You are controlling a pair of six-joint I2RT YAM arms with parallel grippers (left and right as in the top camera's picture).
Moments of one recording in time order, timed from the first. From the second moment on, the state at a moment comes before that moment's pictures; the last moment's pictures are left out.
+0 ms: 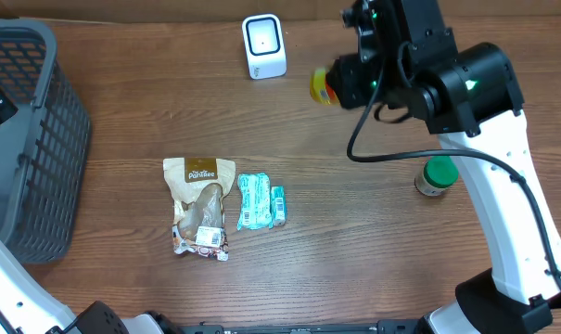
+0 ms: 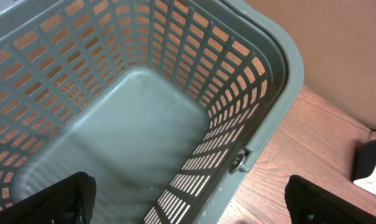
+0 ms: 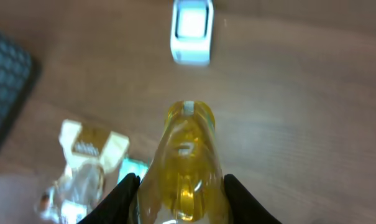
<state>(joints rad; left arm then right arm) 0.66 1.53 1.89 -1.13 0.16 -0.10 0.44 1.73 2.18 -1.28 -0.04 0.19</state>
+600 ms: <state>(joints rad) 0.66 1.53 1.89 -1.13 0.16 -0.10 0.45 2.05 2.18 -1.03 -0.05 -0.17</state>
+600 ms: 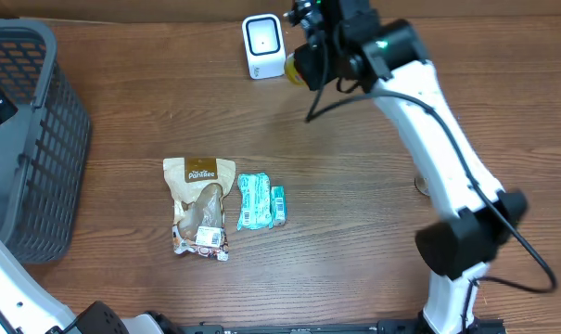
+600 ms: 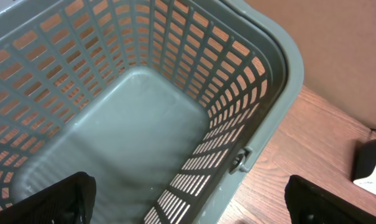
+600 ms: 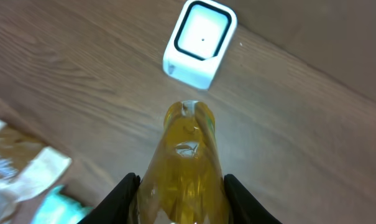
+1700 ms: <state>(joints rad) 0.66 1.53 1.89 -1.13 0.16 -0.10 0.52 2.34 2.17 -0.26 0.15 -0.57</state>
